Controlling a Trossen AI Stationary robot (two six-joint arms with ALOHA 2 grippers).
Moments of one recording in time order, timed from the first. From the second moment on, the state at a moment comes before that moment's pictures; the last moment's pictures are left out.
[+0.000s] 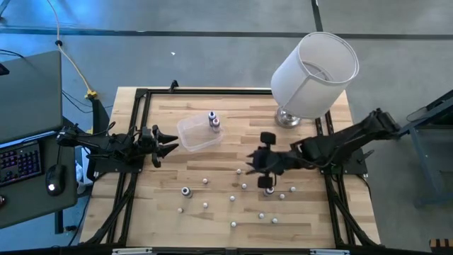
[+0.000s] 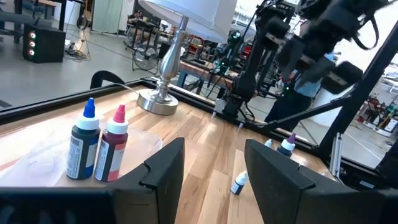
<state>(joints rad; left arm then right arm) -0.25 0.02 0.01 0.06 -0.48 -0.32 0.36 1.41 1.19 -0.52 0.43 0.17</state>
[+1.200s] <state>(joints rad) -0.25 0.02 0.01 0.06 -0.49 -0.32 0.45 1.22 0.16 0.97 0.01 0.00</state>
